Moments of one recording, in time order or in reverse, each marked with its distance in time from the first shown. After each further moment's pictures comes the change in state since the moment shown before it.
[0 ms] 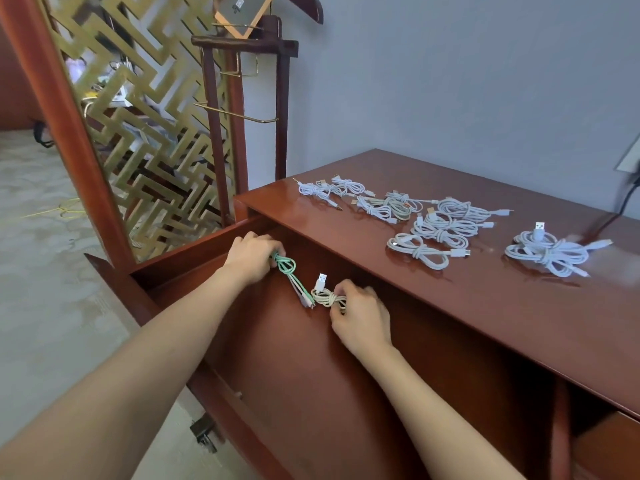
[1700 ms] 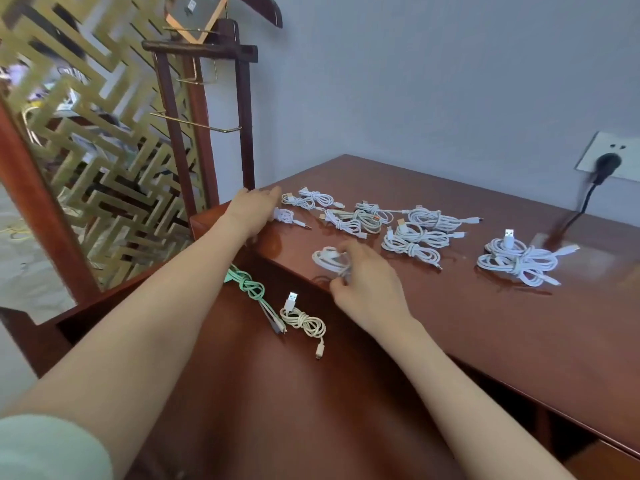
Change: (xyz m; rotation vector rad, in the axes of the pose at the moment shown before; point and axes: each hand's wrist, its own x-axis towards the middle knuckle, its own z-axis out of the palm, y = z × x) left_hand 0.113 0.038 -0.051 0.322 0.098 0.167; right_hand 0.045 0.009 -0.077 -0.027 0.121 -0.095
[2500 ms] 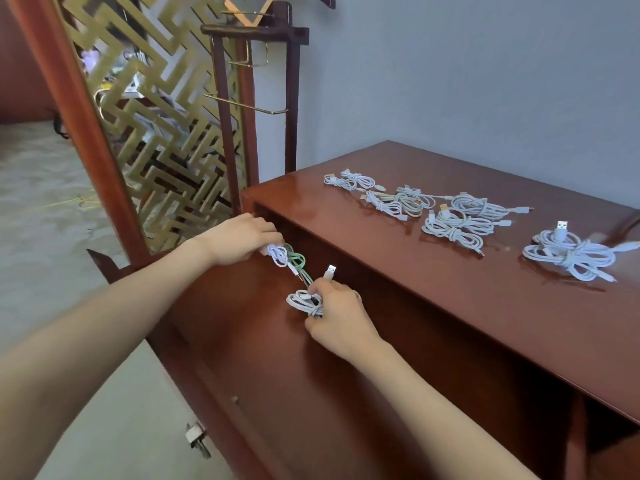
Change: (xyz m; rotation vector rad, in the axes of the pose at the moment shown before) left_hand -0.121 -0.058 0.034 -0.070 0.179 0.537; right_hand -0.046 -0.042 0.071 0.160 -0.317 -0.102
